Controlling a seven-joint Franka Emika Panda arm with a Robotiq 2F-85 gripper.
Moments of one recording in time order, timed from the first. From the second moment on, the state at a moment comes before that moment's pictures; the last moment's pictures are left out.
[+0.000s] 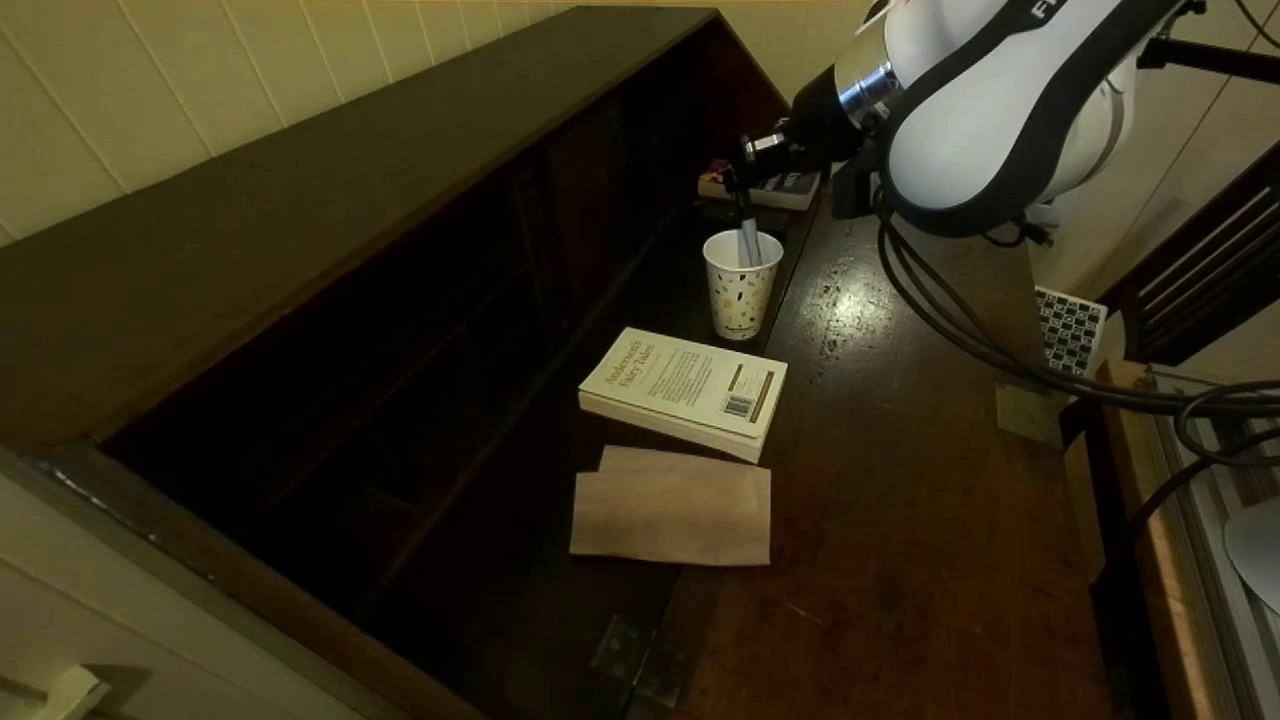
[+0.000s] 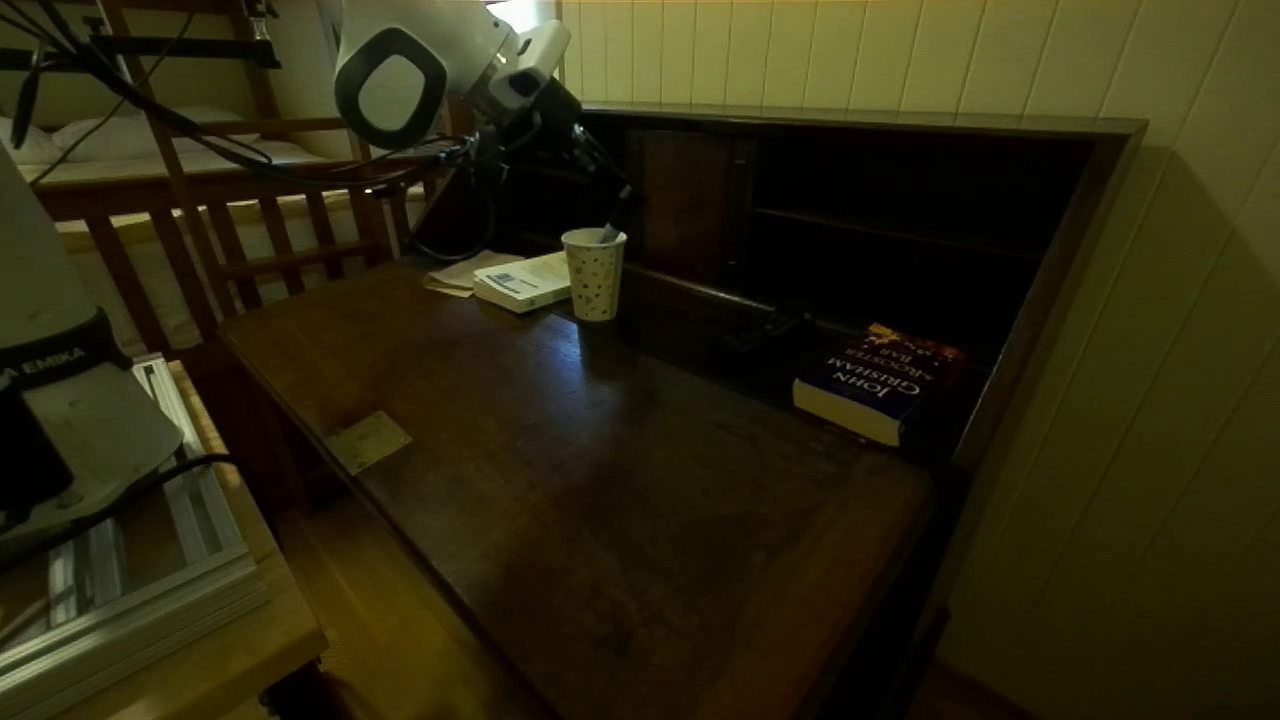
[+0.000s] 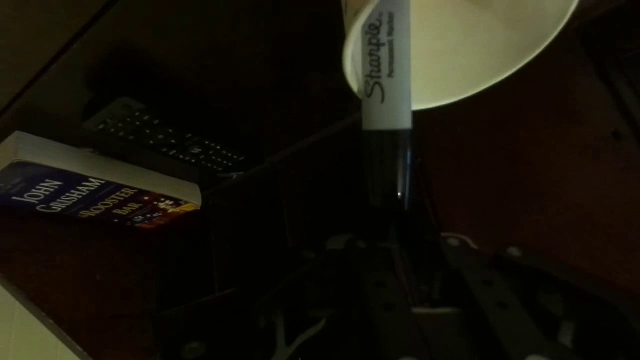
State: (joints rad) arm -0.06 0.11 -0.09 -2.64 0.37 3.64 0.08
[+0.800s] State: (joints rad) arm -0.03 0.13 -0.08 -2.64 0.43 3.64 0.08
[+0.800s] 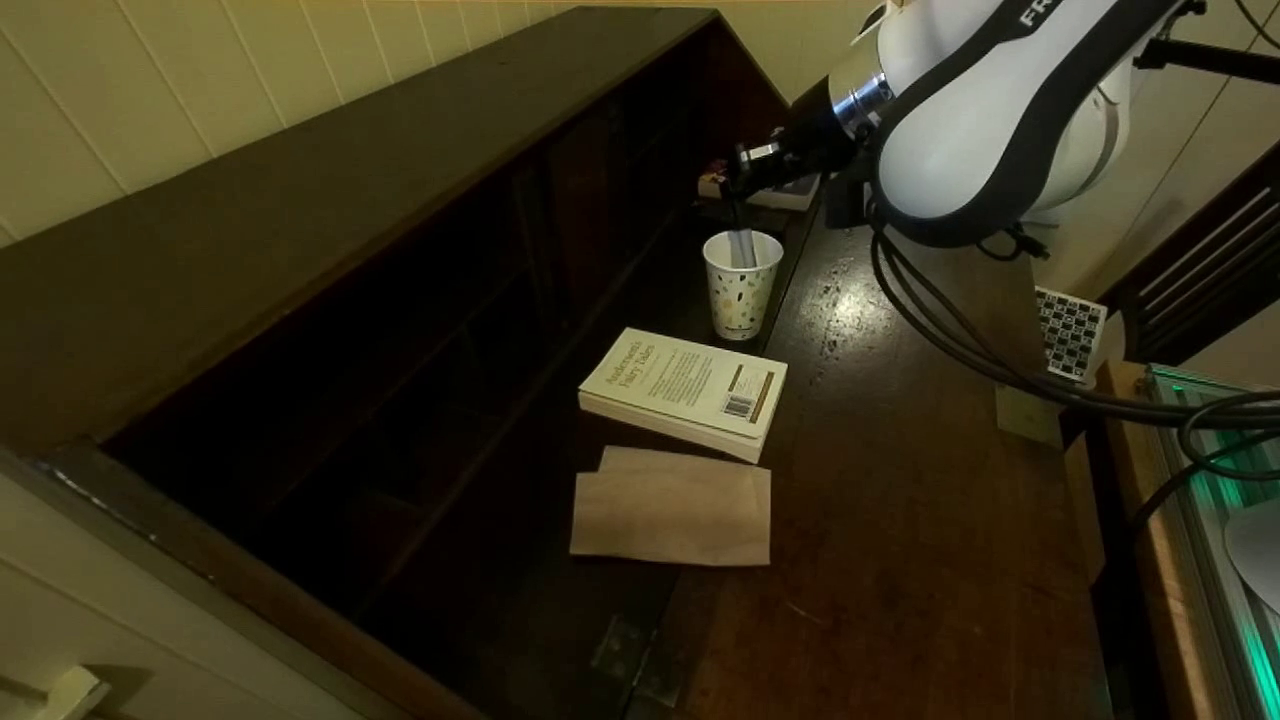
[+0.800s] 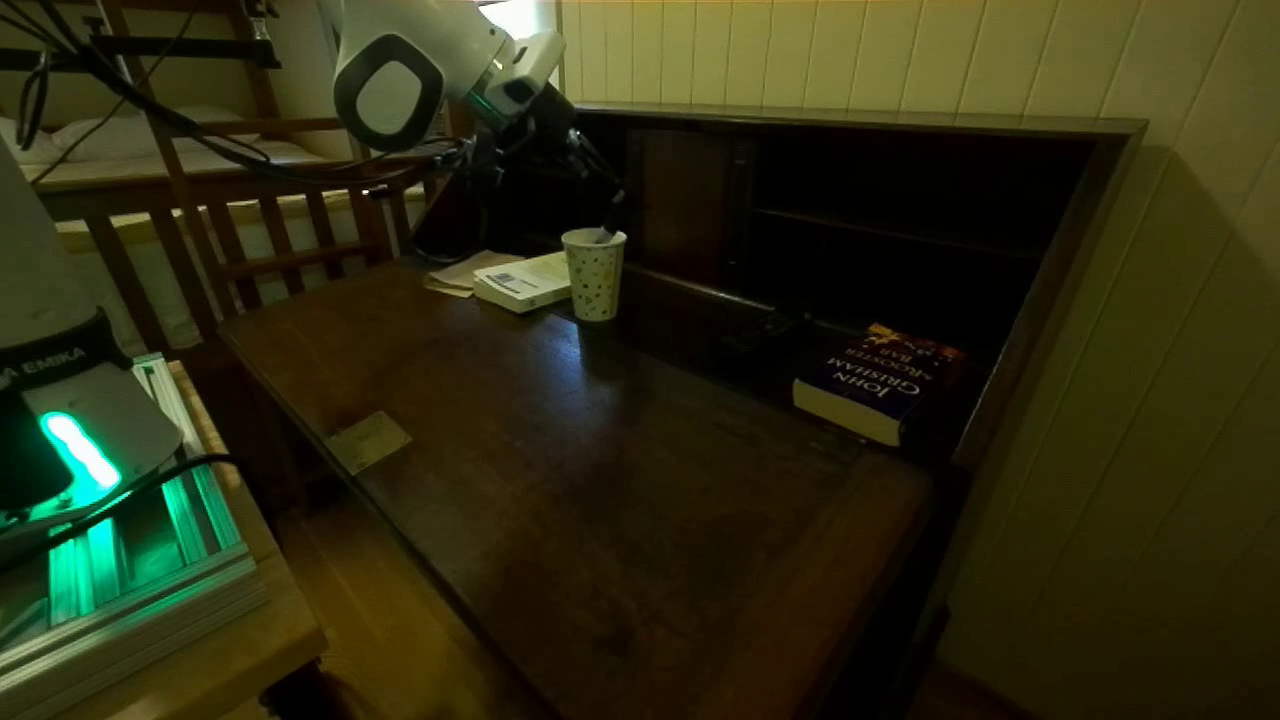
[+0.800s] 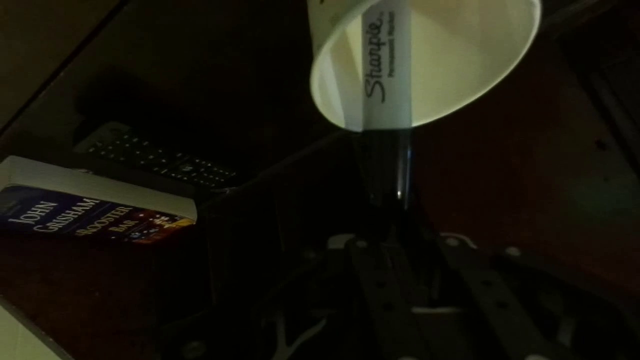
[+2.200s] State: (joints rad) arm -0.01 0.12 -0.08 -2.60 0.47 3.60 0.09
